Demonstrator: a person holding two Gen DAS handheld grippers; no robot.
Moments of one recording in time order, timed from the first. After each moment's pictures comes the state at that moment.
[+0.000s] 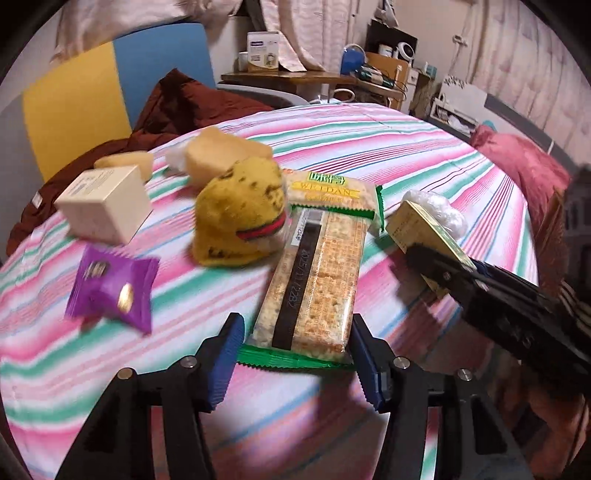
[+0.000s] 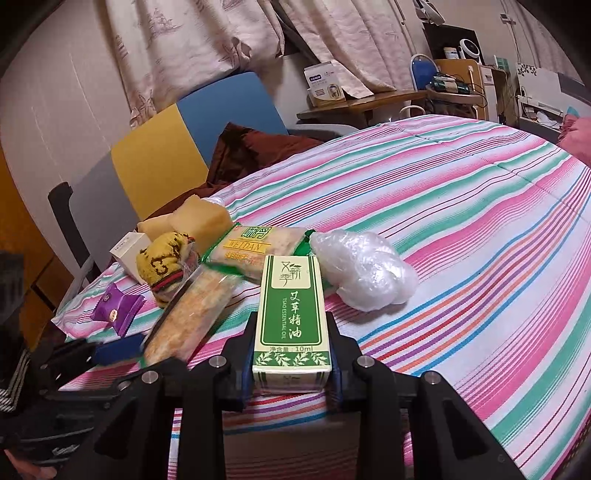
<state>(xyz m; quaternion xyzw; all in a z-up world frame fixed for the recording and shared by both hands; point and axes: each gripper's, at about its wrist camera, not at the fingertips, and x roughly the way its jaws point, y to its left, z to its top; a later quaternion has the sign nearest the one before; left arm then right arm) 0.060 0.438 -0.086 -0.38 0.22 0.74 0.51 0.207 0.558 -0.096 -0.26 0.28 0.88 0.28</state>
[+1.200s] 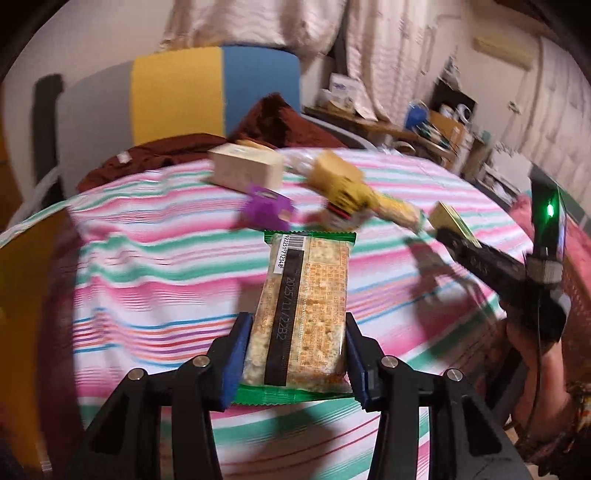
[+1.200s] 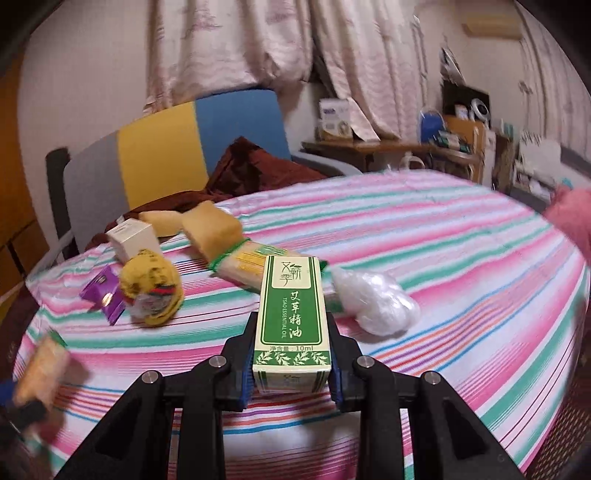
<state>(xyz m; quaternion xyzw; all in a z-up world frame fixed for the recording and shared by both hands) 0.066 0.279 -0.055 -0.36 0.10 0.83 0.41 0.195 0.512 -0.072 -0.26 0.13 0.90 0.32</state>
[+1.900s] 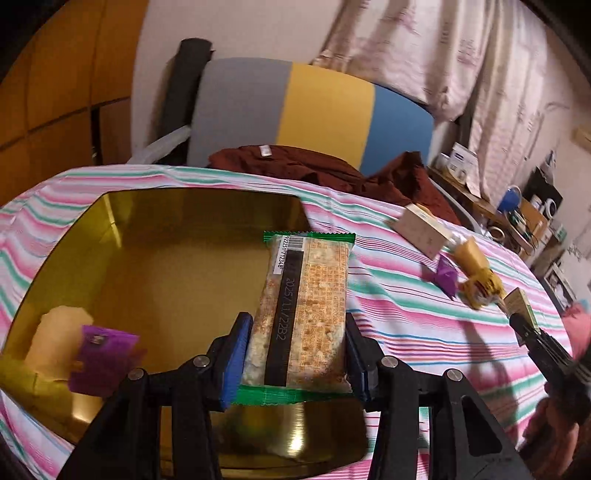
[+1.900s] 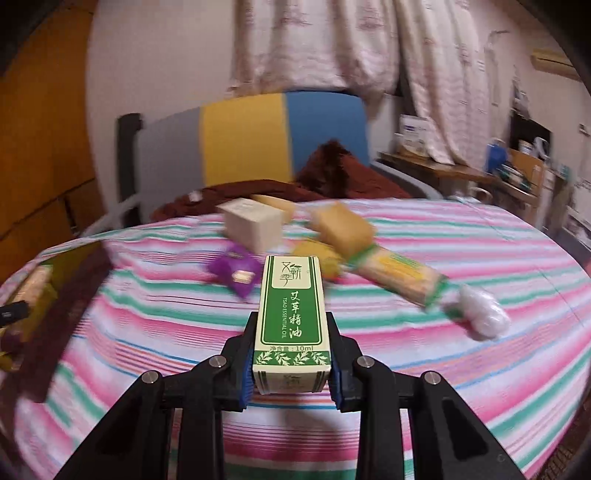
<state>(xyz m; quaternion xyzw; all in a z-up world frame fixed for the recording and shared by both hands) -0.012 0.108 -0.038 -0.37 -0.02 0.90 0.25 0.150 0.398 -0.039 -0.27 0.09 0.94 0.18</state>
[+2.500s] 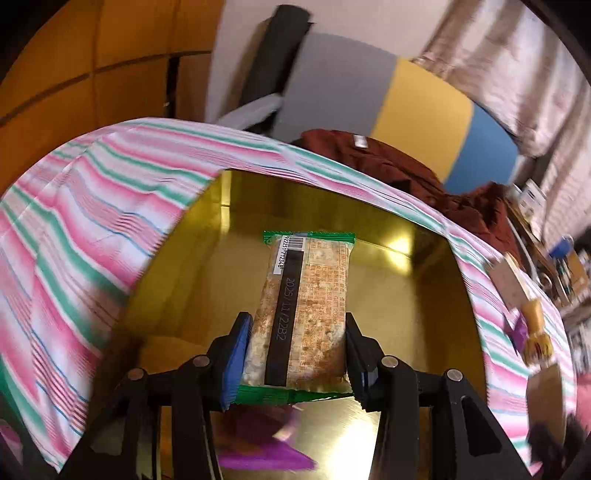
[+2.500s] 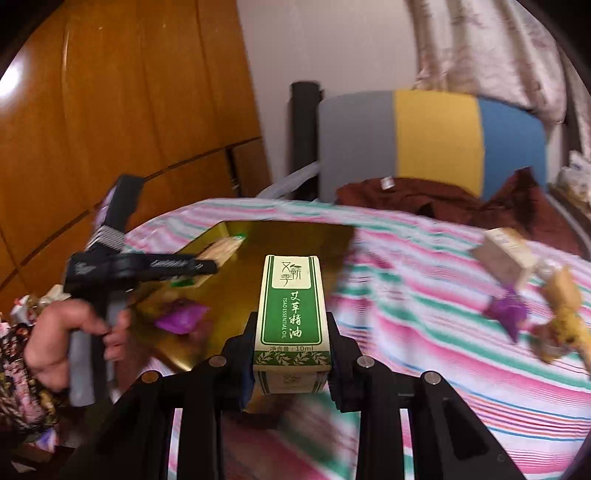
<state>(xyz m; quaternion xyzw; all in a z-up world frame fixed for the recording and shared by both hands) -0.103 0.002 -0.045 -0.44 -0.08 0.89 0.12 0.074 0.215 -0.006 -0.32 0.05 0.94 -0.12</state>
